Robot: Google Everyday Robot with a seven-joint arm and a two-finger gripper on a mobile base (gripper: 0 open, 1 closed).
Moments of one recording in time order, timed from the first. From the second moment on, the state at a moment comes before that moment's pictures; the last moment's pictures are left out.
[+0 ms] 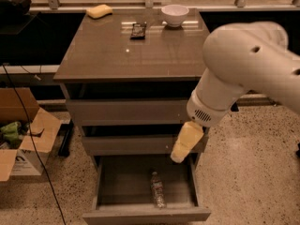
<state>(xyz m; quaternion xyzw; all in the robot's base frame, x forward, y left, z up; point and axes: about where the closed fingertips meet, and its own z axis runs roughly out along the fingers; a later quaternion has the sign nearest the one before) 0.462 -0.115 0.804 -0.49 0.86 0.04 0.11</state>
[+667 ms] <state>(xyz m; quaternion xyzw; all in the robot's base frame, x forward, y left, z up) 0.470 -0.121 0.744 -0.45 0.89 0.04 0.08</state>
